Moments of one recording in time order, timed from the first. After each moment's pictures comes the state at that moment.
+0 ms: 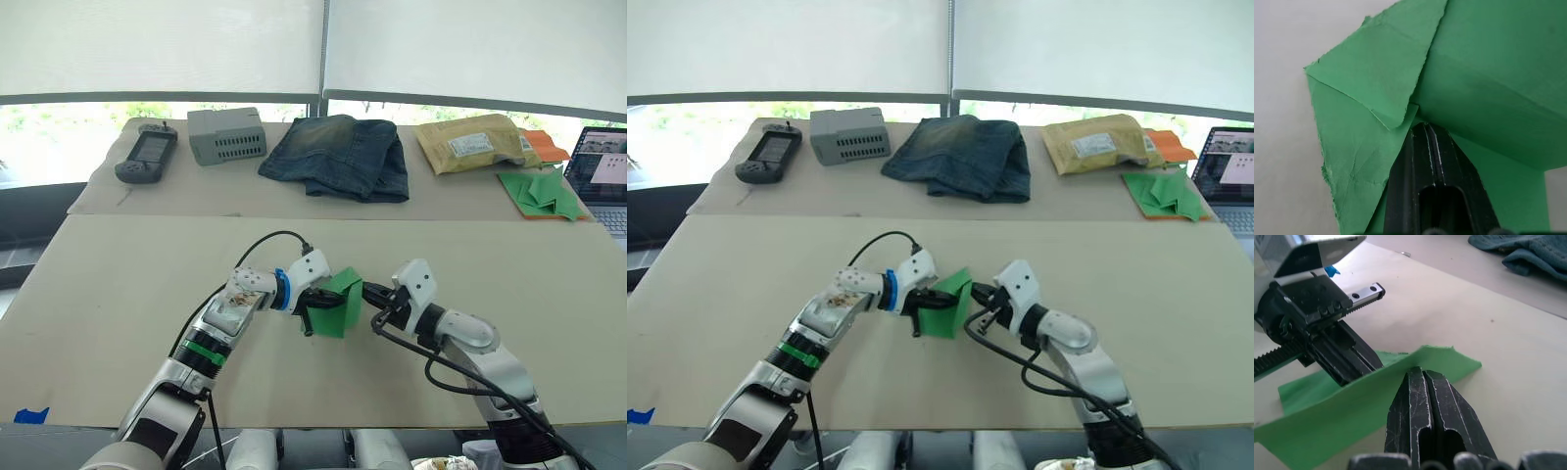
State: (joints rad) left arm -0.58 0.31 -0.36 0.23 -0.08 0.42 -1.03; right arm -0.15 -0.41 0.12 -0.25 0.25 0.35 0.63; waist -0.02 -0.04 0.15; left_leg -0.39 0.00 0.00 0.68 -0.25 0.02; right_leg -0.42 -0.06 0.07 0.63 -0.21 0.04
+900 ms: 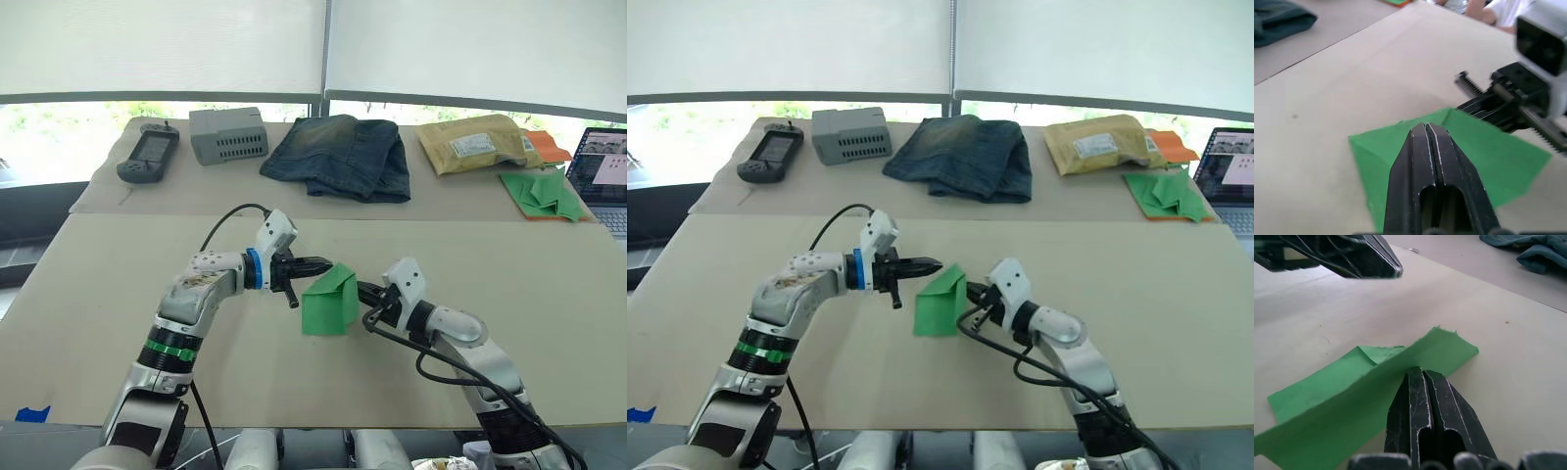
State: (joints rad) left arm -0.57 0.37 -0.16 0.06 -0.32 0.63 -0.96; right arm -0.18 -0.38 0.15 -0.18 0.22 0.33 0.65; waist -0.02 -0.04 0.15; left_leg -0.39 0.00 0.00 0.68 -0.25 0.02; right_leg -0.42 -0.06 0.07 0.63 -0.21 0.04
